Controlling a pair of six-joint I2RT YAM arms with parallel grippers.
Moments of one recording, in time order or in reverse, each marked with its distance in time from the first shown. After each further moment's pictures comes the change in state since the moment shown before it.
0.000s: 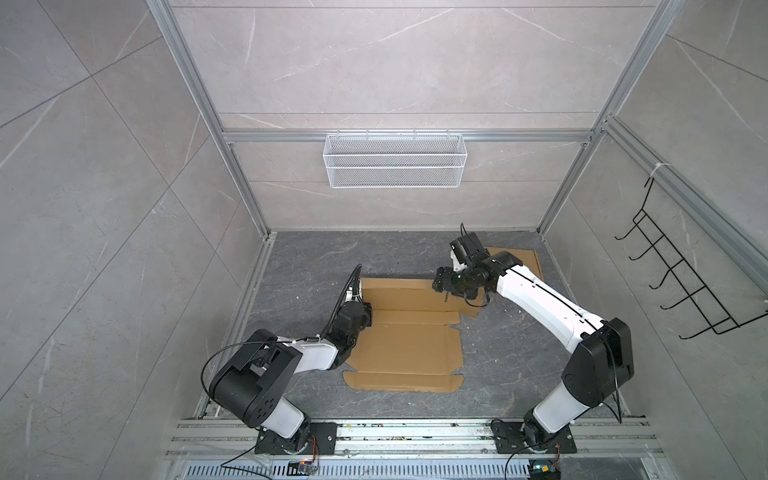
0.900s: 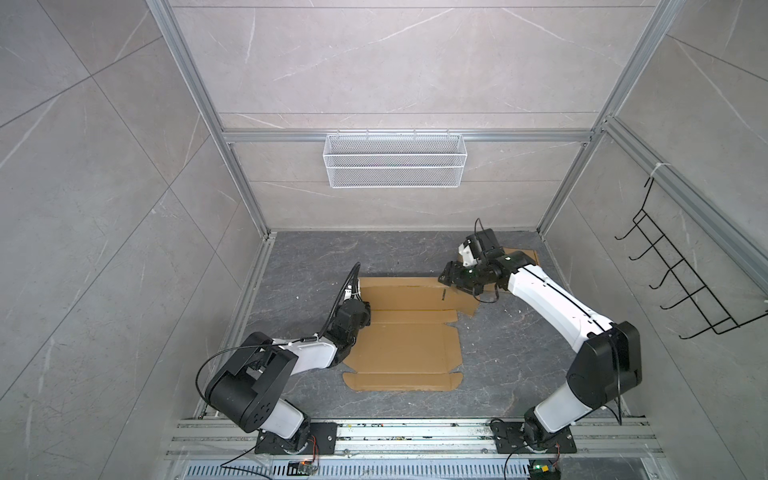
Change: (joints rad) left arm 0.001 -0.035 0.049 -0.156 -0.021 -0.016; right arm -0.140 -0.071 -0.055 0.067 -0.163 -0.042
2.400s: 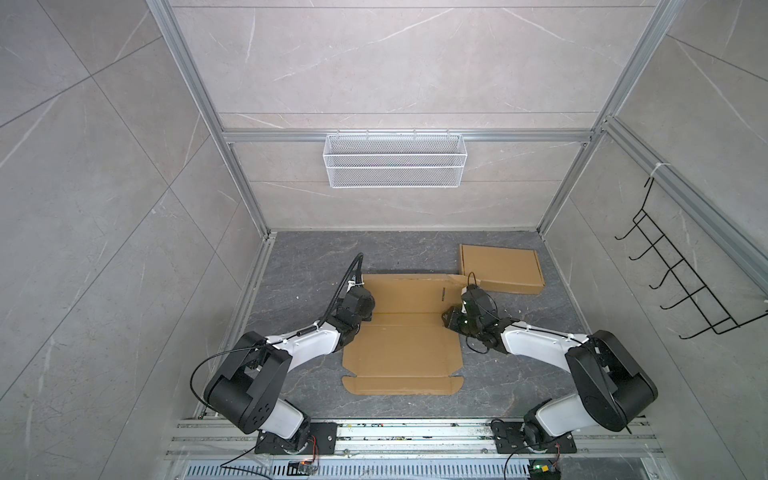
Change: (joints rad) left arm 0.002 -0.001 0.165 -0.343 0.001 -0.039; right arm 0.159 -0.076 -0.734 0.814 0.214 0.188
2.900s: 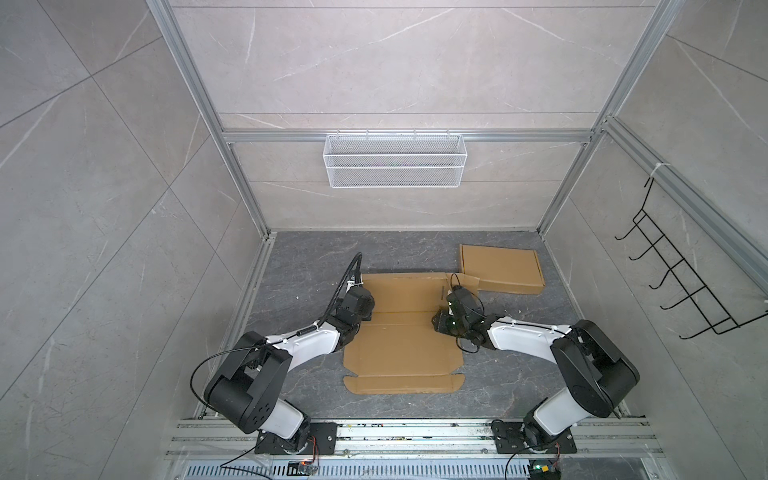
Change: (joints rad) left arm 0.004 0.002 0.001 0.001 0.000 -0.013; right arm 0.072 0.092 0.067 -0.046 -0.002 -0.027
